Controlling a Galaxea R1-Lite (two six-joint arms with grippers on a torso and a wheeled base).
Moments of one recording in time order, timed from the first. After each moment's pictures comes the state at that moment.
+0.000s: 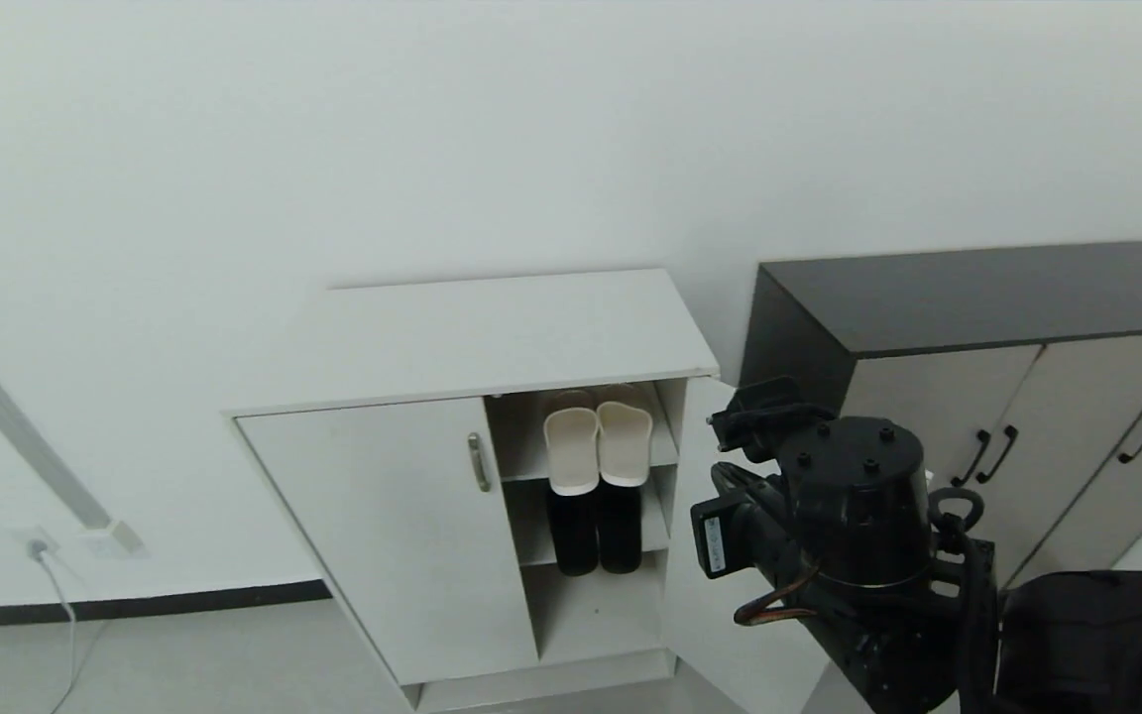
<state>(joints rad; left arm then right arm) 0.00 0.00 0.00 0.00 -0.01 0.00 0.94 1.80 -0.80 -0.71 -0.66 0.10</state>
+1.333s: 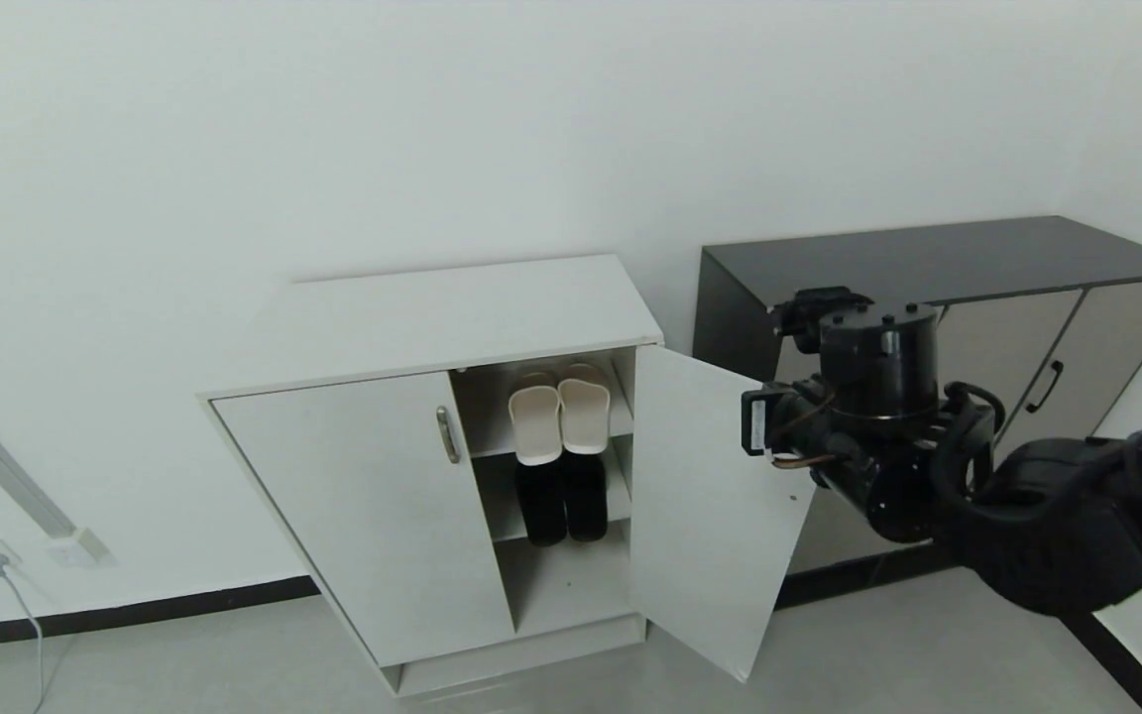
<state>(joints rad) 0.00 0.00 0.00 0.00 -0.01 0.00 0.68 1.85 -1.03 -0.56 -0.58 0.14</state>
